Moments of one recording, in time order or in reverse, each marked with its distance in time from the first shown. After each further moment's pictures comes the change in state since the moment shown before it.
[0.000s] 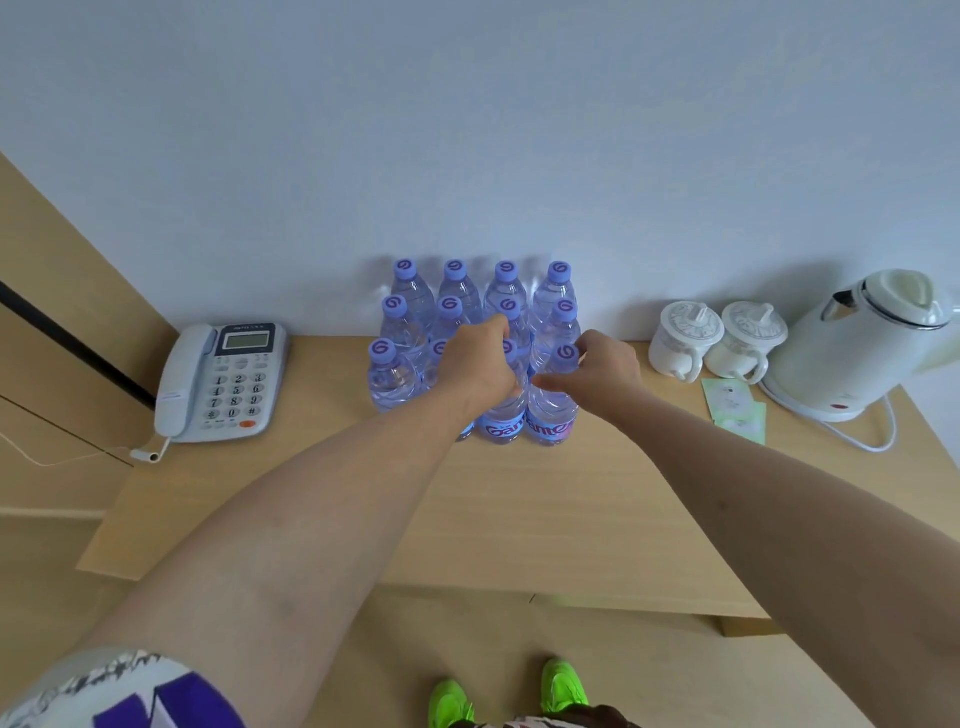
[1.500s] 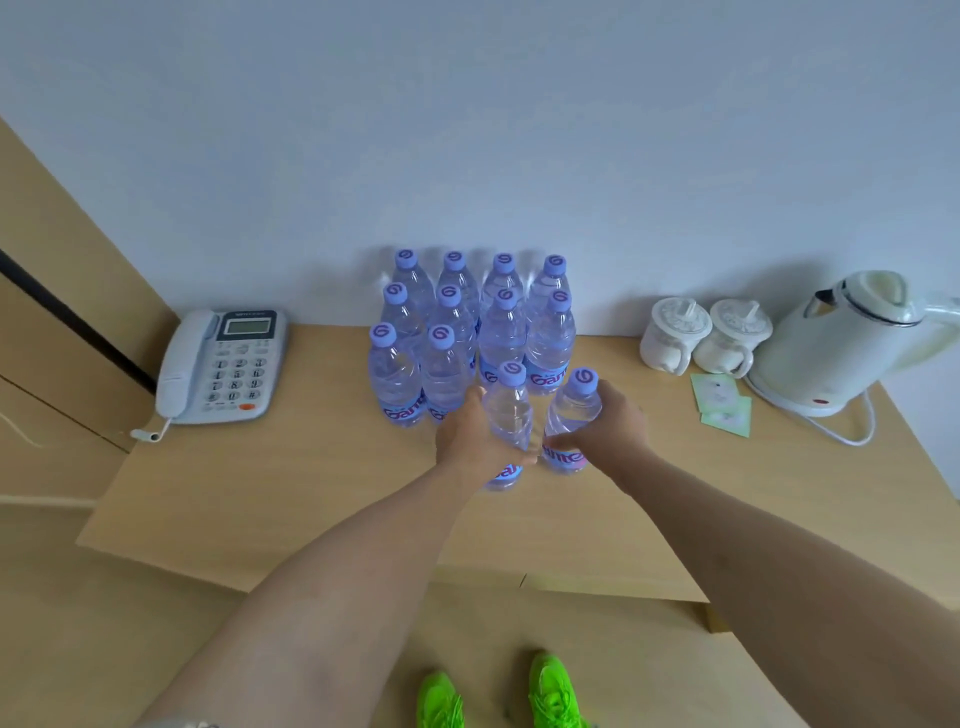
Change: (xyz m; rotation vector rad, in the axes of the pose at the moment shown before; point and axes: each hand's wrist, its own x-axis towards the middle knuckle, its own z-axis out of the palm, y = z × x) left_hand -0.080 -0.029 0.060 -0.230 -0.064 -0.264; right_hand -0.065 0.046 0.021 0.277 -0.016 0.125
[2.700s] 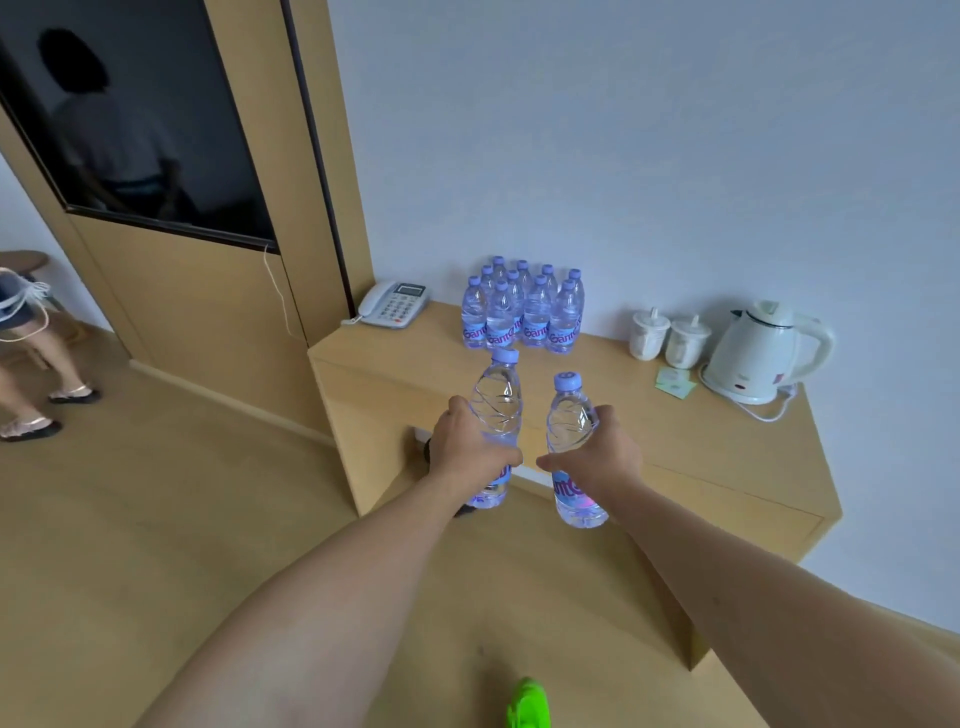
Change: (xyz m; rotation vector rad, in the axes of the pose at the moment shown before) left_hand -0.497 0.062 0.079 -0.212 0.478 -0.116; right_hand -0.386 0.152 -0.159 0.001 -0.119 -0.349
